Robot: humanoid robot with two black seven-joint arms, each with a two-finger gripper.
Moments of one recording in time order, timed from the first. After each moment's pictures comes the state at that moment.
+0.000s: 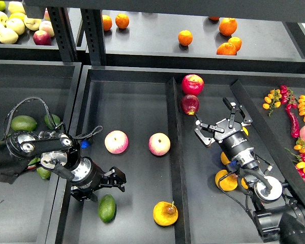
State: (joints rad) left arm -0.92 0.20 0.16 -0.85 0.43 -0.49 0.49; right arm 0.29 0.01 1.40 0.81 -0.02 0.58 -0.23
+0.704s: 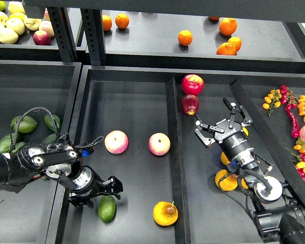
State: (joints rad) left arm -0.87 0.13 0.15 -0.75 0.47 -0.49 0.49; right arm 0.29 0.01 1.40 0.81 -0.02 0.58 -0.23
